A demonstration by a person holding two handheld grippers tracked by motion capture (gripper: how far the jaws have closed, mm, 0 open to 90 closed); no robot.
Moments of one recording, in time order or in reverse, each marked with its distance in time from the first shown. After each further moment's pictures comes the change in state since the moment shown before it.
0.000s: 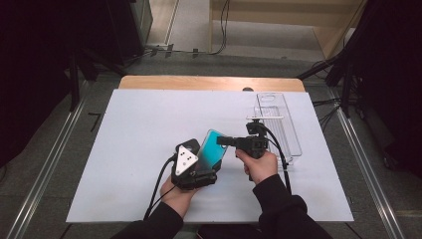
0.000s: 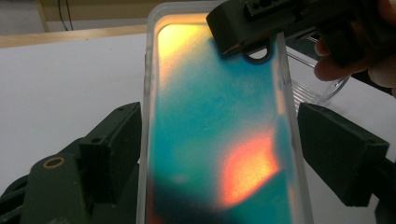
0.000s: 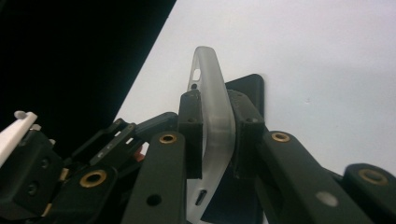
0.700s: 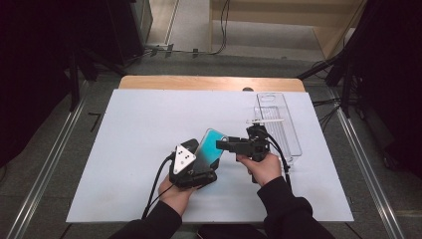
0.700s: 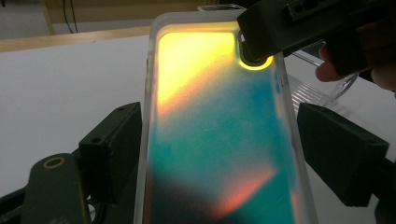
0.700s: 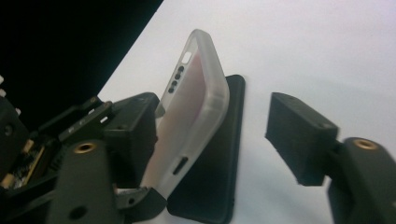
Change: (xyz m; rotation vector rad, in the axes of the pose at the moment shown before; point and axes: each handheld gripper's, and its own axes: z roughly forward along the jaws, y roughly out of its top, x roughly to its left) left arm 0.005 0.001 -0.002 0.002 0.016 0.012; right arm 0.001 -0.007 -0.001 -0.014 -0.078 -0.119
